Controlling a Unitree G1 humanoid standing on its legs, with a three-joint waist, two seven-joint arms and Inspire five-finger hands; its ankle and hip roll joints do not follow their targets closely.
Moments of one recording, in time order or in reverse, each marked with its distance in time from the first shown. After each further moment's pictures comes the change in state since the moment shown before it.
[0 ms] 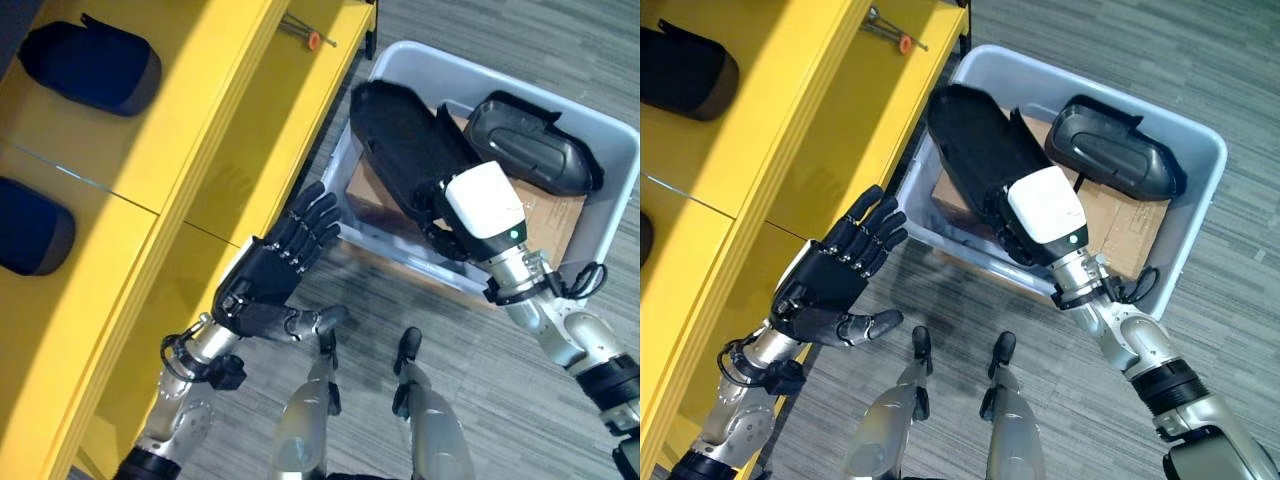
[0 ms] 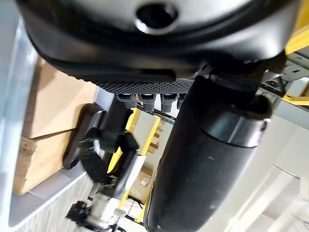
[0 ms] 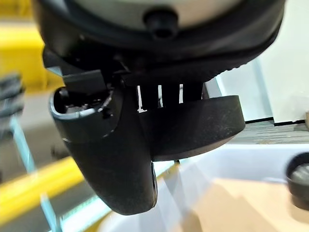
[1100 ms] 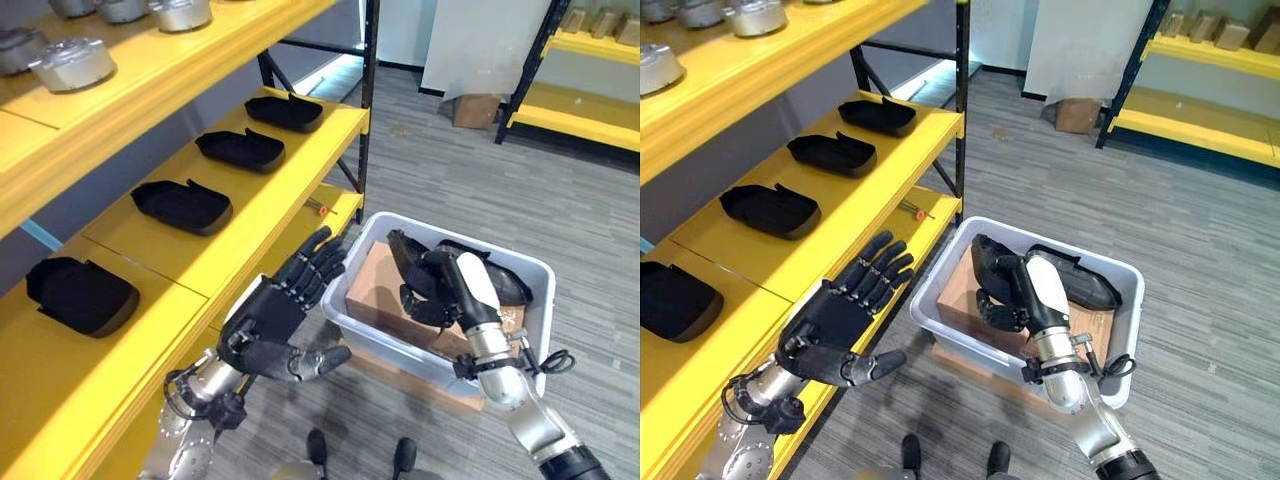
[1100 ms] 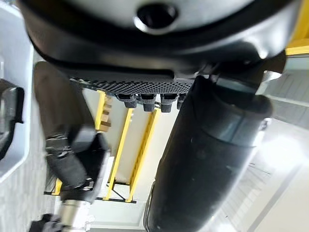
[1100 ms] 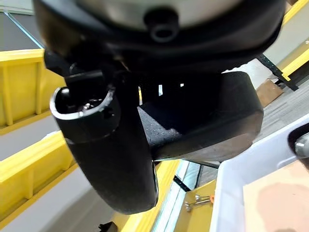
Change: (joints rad) left arm 0.158 -0.048 0.008 0.028 0.047 0.020 -0.105; right arm 0.432 0.243 -0.053 -0.087 0.342 0.053 0.126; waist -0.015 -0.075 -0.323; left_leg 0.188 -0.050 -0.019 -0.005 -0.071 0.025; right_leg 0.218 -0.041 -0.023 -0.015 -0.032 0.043
